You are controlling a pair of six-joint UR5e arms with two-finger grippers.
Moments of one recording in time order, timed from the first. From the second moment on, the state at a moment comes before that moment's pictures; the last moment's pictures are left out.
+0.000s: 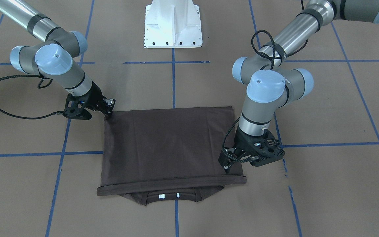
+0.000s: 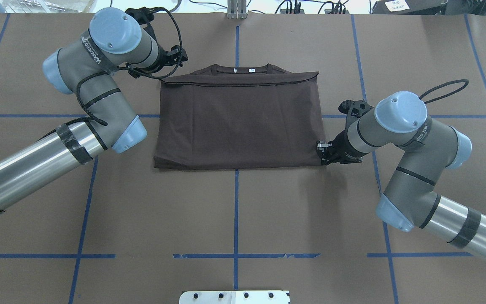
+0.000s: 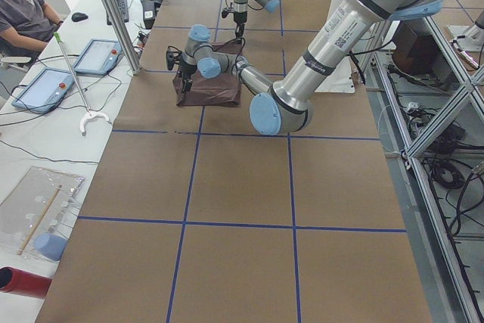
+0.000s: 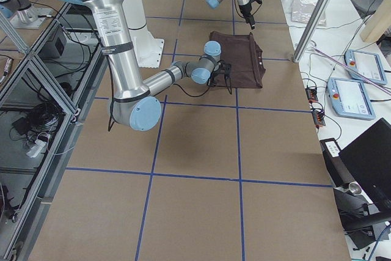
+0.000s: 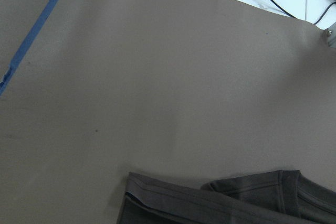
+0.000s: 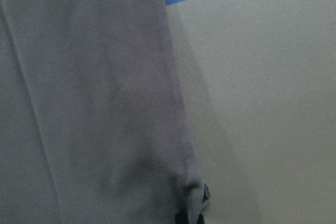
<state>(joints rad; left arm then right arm) -0.80 -2.33 -1.28 -2.03 -1.77 -1.36 0.66 -1.26 1.64 -1.07 2.06 1.36</state>
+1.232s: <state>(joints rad) -0.75 -2.29 -1.41 -2.01 -1.78 -1.46 0.24 -1.76 2.20 -1.06 2.07 1.58</state>
